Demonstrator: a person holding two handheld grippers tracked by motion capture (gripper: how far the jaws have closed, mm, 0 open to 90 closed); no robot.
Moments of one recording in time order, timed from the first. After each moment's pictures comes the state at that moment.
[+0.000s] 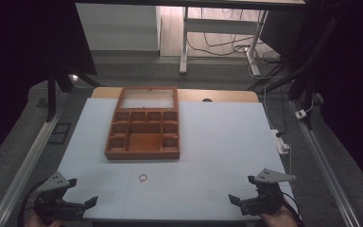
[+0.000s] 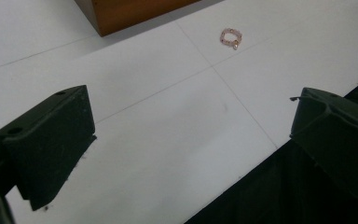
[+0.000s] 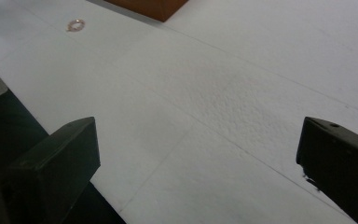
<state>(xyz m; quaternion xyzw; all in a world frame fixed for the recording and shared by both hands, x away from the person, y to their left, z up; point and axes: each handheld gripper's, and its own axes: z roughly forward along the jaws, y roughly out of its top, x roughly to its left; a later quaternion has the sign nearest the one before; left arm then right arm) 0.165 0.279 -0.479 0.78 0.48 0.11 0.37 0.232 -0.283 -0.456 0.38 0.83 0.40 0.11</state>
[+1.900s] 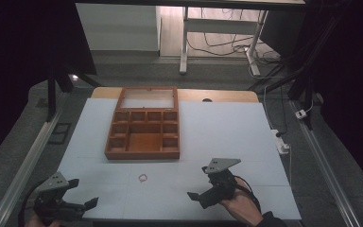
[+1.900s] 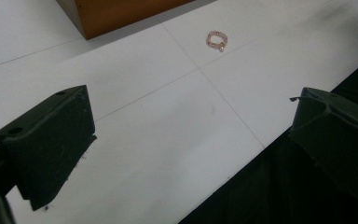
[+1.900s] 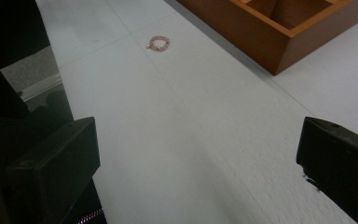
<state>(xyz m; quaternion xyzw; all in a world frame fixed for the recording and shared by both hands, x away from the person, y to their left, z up) 0.165 0.280 -0.479 0.79 0.47 0.09 0.39 0.267 -0.172 -0.466 0.23 0.88 0.40 0.05</state>
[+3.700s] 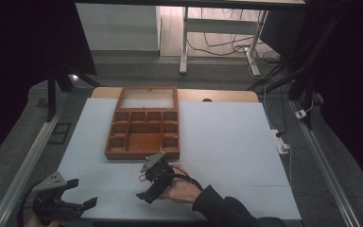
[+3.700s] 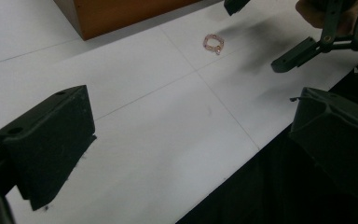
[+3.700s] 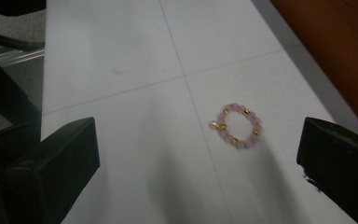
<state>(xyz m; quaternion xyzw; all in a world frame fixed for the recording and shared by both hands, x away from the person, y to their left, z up) 0.166 0.283 -0.479 0.78 0.47 0.08 0.40 0.299 -0.008 -0.519 0.09 0.93 0.34 0.00</state>
